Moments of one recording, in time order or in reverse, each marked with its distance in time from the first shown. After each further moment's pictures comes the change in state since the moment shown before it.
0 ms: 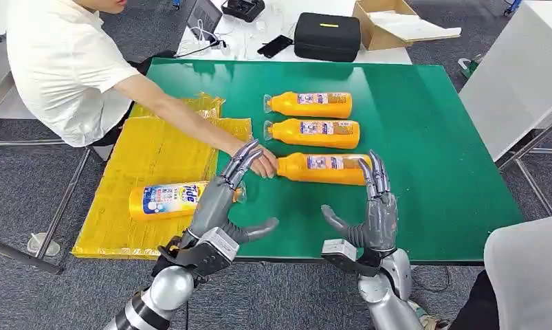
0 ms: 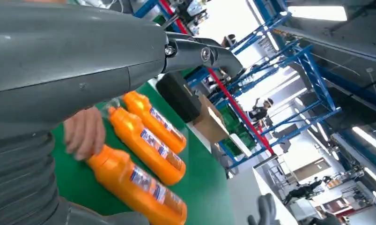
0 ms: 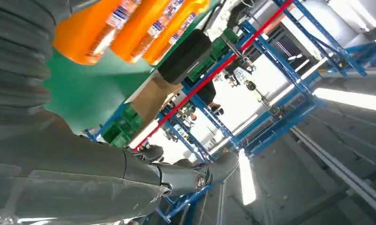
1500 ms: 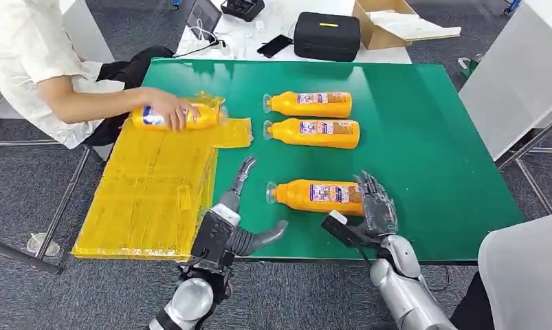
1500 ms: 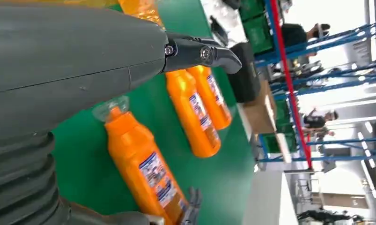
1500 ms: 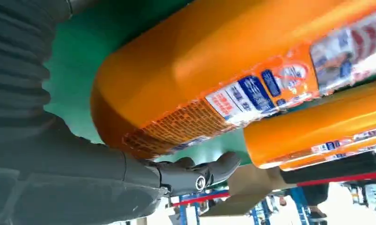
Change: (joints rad) left arm 0.059 -0.108 -0.024 0.125 0.238 0.135 0.115; right arm -0.244 -0.117 0.014 0.582 0.266 0.116 0.410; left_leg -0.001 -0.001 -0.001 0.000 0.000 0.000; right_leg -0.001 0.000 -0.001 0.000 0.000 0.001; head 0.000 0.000
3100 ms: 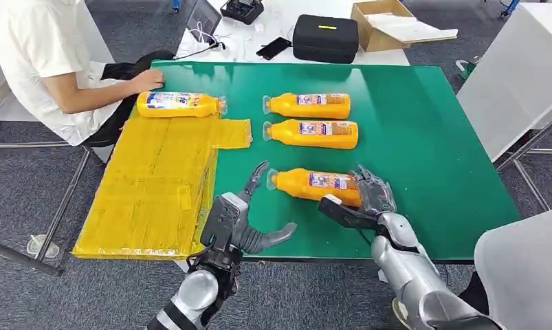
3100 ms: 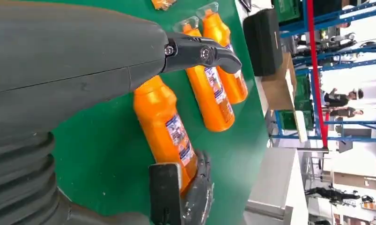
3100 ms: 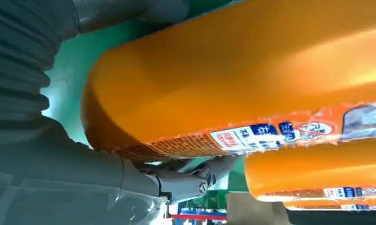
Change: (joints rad) left arm -0.038 -0.032 0.009 0.083 0.106 -0.091 0.045; right arm -0.179 -0.005 0.056 0.177 0.064 0.230 0.136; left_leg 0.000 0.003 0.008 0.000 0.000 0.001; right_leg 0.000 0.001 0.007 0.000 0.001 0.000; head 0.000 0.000
